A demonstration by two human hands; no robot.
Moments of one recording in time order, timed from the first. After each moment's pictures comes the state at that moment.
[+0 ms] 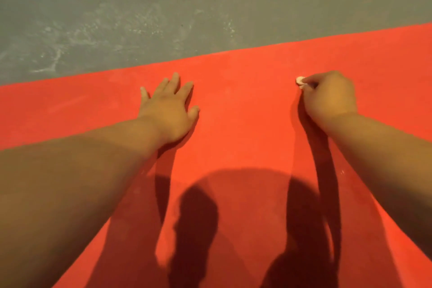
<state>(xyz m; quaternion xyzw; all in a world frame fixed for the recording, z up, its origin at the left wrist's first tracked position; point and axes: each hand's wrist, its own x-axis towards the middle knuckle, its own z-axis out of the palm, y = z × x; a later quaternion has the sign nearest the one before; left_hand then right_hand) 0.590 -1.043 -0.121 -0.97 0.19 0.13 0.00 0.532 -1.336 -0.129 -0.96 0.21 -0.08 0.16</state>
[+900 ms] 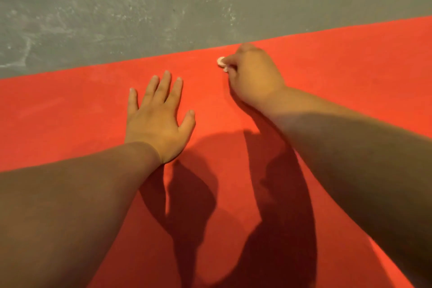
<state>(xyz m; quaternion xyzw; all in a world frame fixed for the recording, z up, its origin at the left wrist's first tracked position) 0.588 -1.035 -0.153 -0.98 0.17 0.05 -0.03 0.622 -1.247 -0.135 -0.98 -0.01 -0.03 0.19</state>
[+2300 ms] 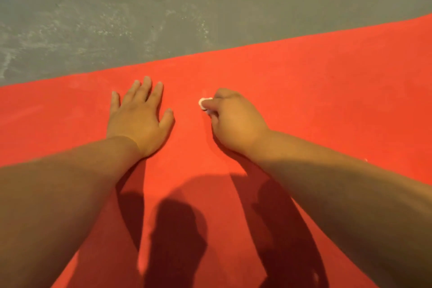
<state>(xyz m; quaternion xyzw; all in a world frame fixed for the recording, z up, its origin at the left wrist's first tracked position) 0.589 -1.036 -0.147 -0.98 0.18 0.06 -0.03 0.532 -1.227 -0.141 -0.98 -0.05 -0.06 0.19</state>
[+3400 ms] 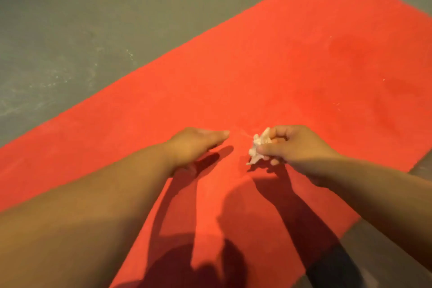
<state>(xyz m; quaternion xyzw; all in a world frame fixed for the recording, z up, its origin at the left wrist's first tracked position) 0.430 -1.174 -0.038 -0.74 0.07 0.55 -0.37 0.279 -1.324 -0.038 -0.66 0.36 0.05 0.66</state>
